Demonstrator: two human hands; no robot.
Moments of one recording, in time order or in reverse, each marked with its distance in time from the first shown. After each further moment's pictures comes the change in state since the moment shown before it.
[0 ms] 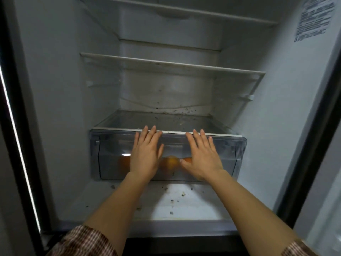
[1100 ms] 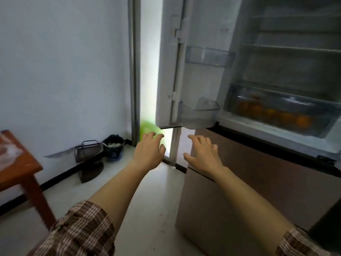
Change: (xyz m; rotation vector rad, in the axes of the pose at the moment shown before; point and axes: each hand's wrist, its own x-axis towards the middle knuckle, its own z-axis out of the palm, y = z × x) left_hand -0.468 0.066 -0.430 0.367 -0.182 -0.667; right_hand -0.432 -0.284 -0.142 0.476 -0.213 -0.535
